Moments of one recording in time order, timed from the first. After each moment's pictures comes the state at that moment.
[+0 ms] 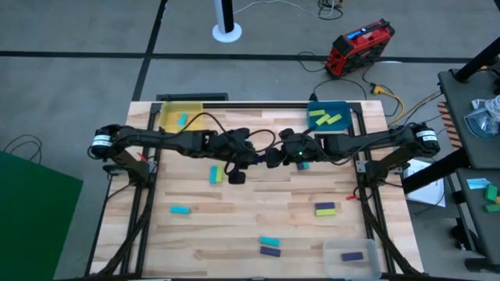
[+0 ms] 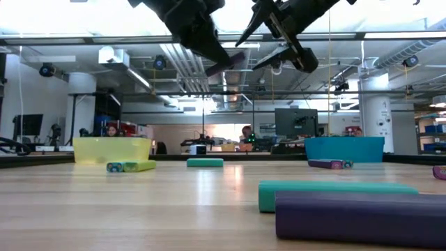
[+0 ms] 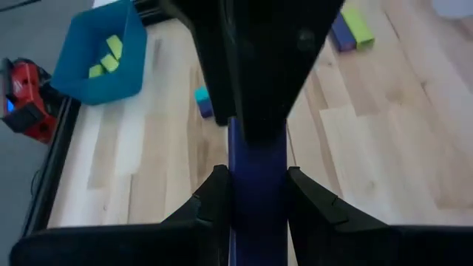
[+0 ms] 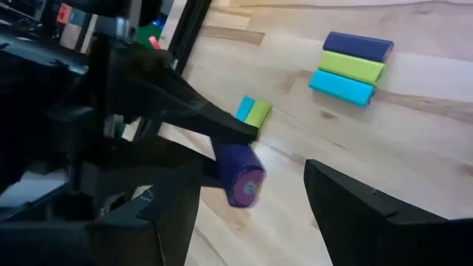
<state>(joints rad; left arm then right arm) 0.04 1.59 1.24 -0.36 -0.06 0.25 0.00 1.45 1.08 -0.25 0.16 1.14</state>
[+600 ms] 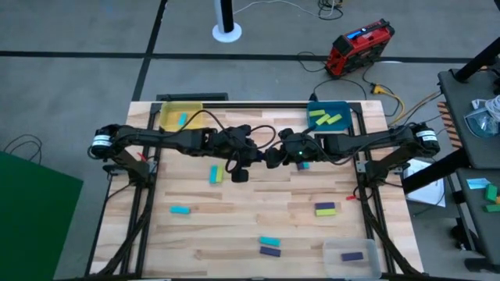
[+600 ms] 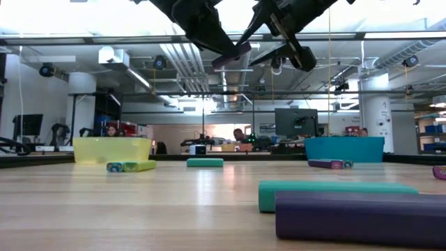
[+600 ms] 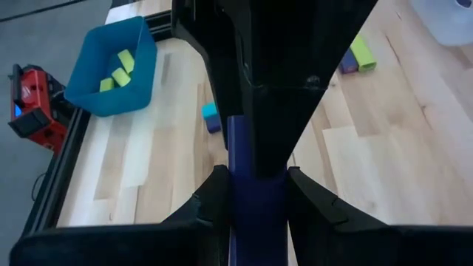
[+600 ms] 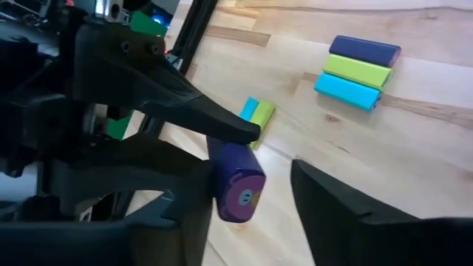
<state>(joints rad) 0.04 1.59 1.28 -0.34 -0.07 0.23 0.00 1.45 1.09 -0.25 0.16 1.11</state>
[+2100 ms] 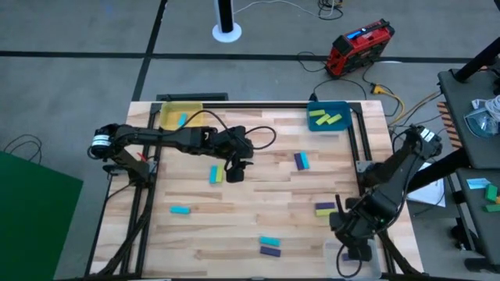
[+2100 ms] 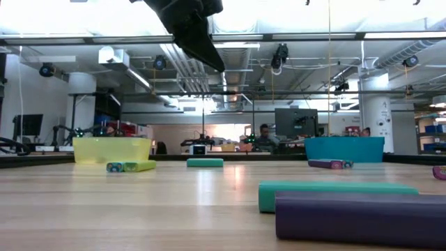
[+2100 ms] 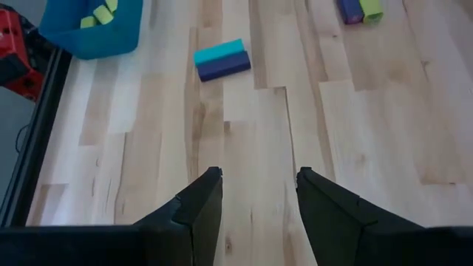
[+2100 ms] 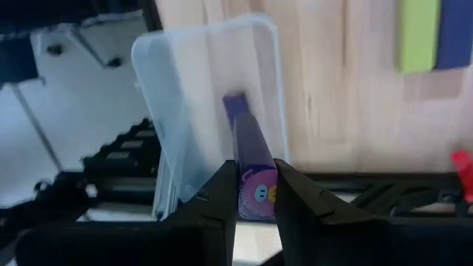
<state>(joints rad) 0.05 1.58 1.30 -0.51 -0.07 0.17 0.80 1.44 1.29 -1.22 -0.34 1.00</state>
